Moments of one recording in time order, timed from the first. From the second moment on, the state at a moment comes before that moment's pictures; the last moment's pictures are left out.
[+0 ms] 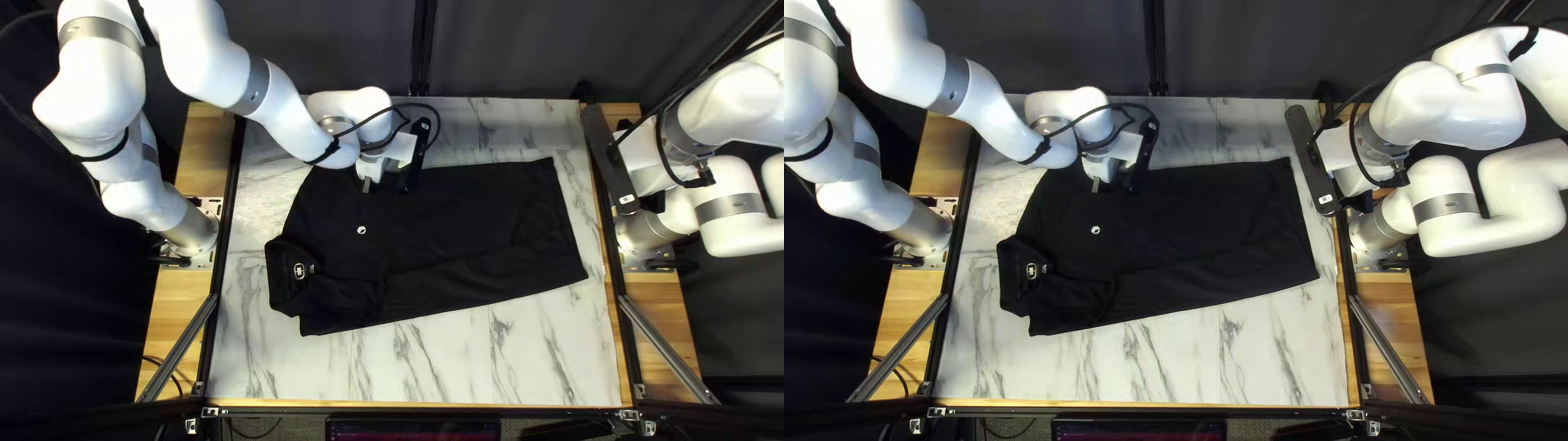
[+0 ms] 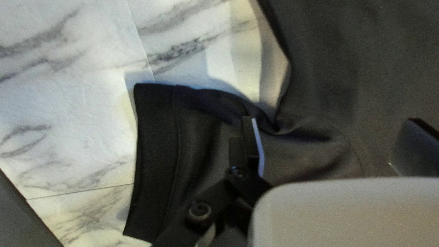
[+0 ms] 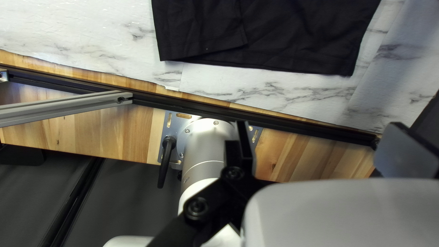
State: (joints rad) left arm 0.32 0.25 -0.86 0.00 0.60 0.49; right arm 0.06 -1.09 -0.52 -0.07 1.61 -0.20
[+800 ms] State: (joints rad) left arm 0.18 0.11 -0.84 0.09 0.72 0.28; right arm 0.06 -1.09 -0.52 -0.07 1.61 -0.20
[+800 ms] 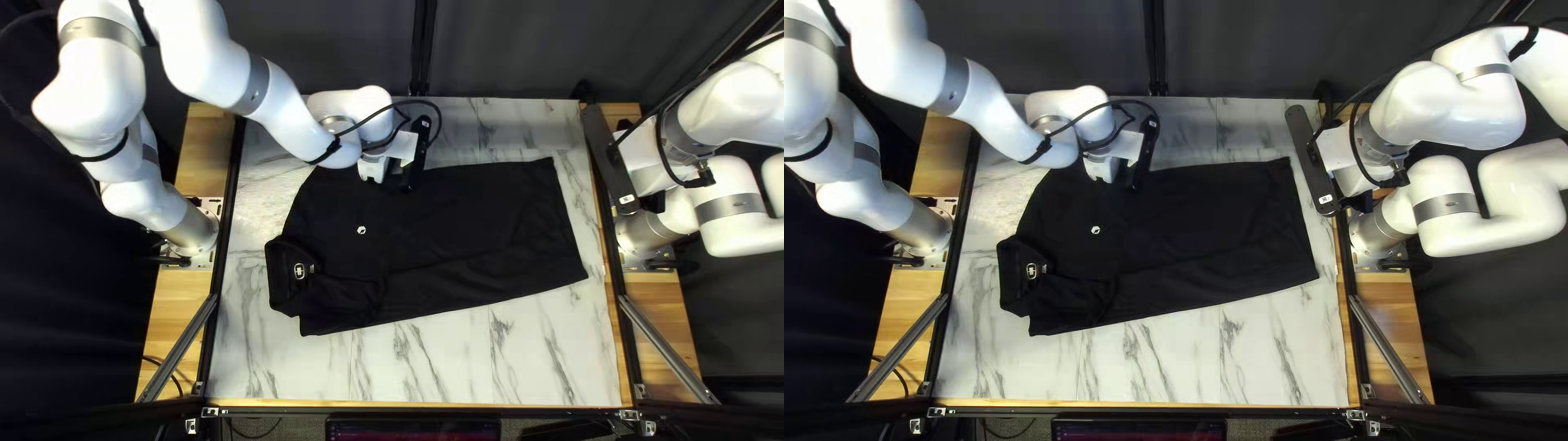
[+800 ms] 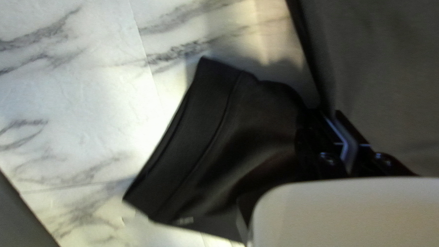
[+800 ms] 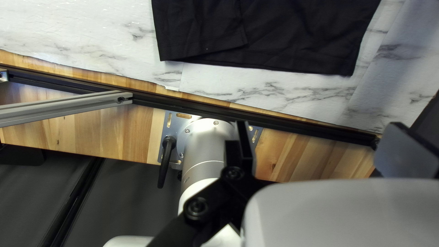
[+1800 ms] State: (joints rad) left arm -0.04 0.09 -0.91 0.13 0.90 0.11; right arm 0.06 -1.09 -0.52 -0.07 1.61 -0.20
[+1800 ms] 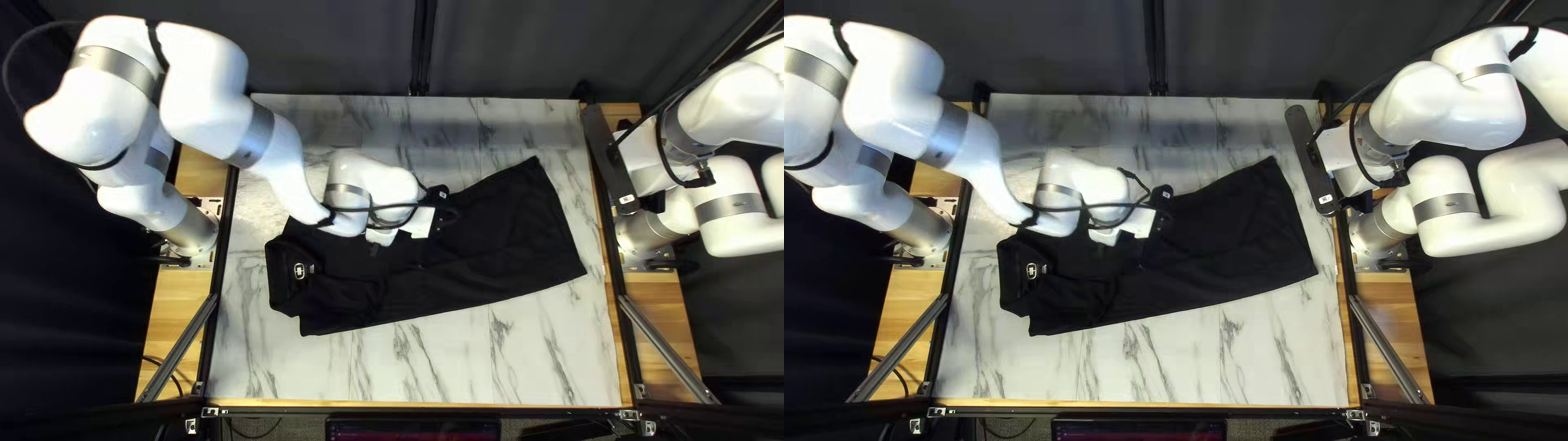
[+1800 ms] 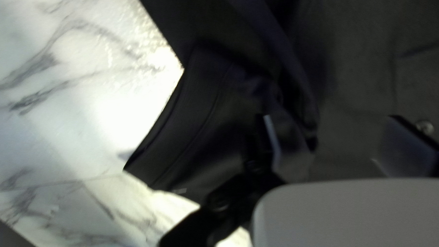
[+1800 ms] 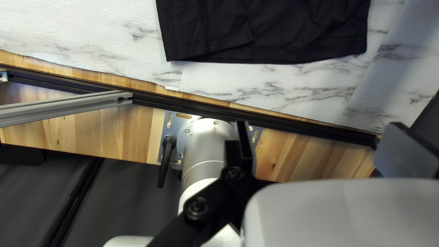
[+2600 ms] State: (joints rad) left arm -0.03 0.21 -0.90 0.10 0.75 0.09; right arm 0.06 -1.09 -0.52 -0.07 1.61 -0.20
